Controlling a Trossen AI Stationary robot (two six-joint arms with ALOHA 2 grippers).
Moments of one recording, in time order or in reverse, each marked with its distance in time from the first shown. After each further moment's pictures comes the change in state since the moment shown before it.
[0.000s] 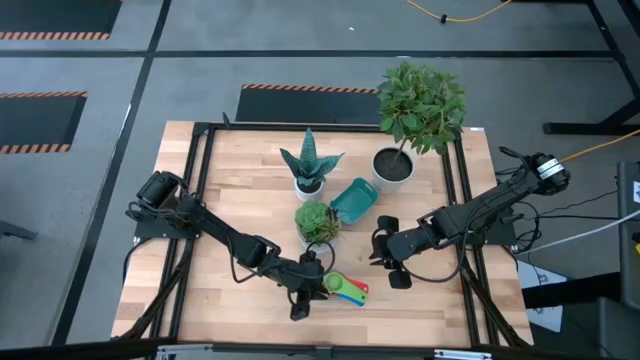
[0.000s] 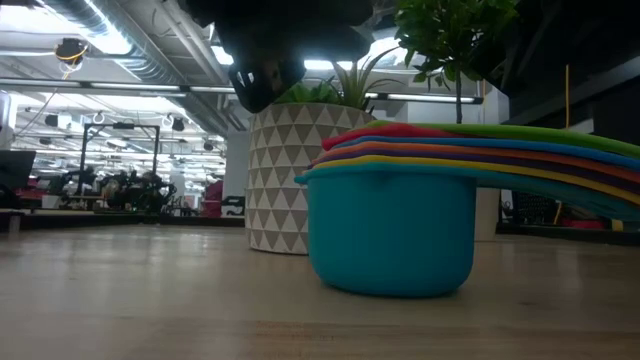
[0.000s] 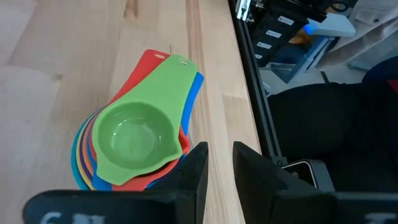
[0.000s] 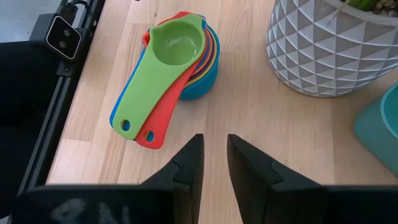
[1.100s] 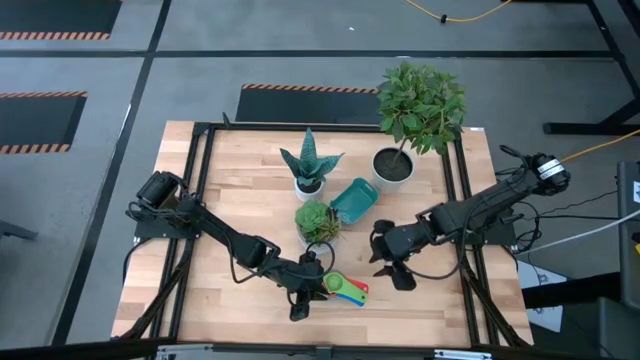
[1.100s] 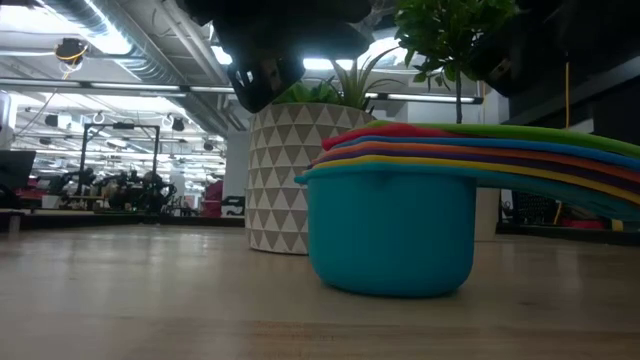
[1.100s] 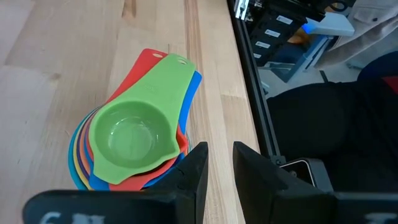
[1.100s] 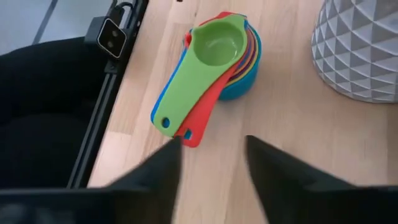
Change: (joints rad) left arm 0.000 0.000 0.000 0.001 -0.001 0.000; right arm -0.040 0.000 0.000 0.032 -0.194 -0.023
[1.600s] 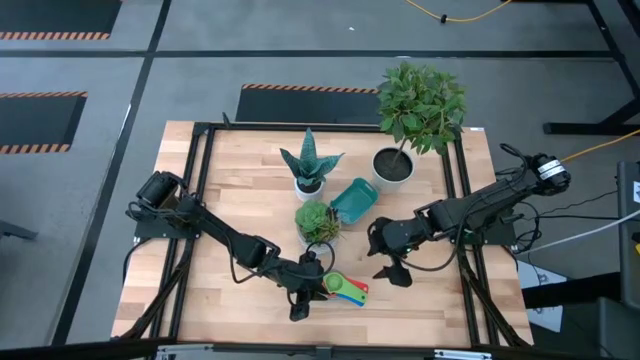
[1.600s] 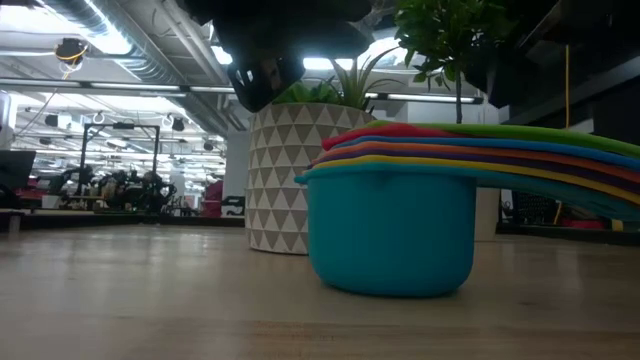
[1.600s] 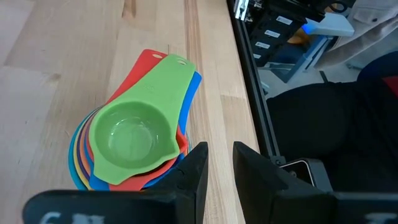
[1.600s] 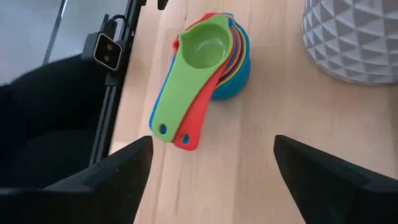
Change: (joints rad) left arm 0.000 -0.001 0.000 0.000 0.000 0.000; right arm -0.045 0.000 0.000 -0.002 -0.042 0.081
